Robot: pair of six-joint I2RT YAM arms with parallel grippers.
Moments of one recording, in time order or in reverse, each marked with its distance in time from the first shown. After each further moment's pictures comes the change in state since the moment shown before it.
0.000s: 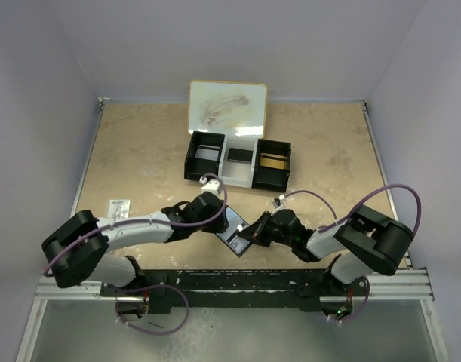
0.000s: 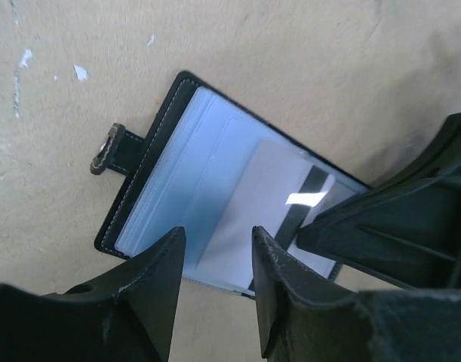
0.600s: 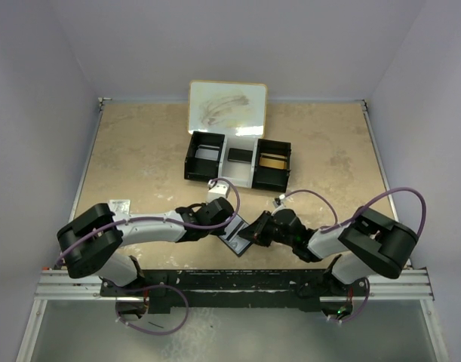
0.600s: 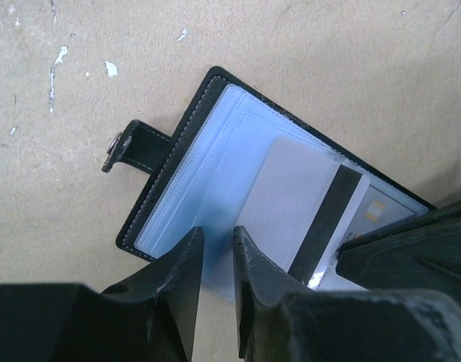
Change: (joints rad) left arm -0.098 0.151 0.092 -0.109 -0.206 0.003; right arm 0.000 -0.039 0.002 -0.042 0.003 -0.011
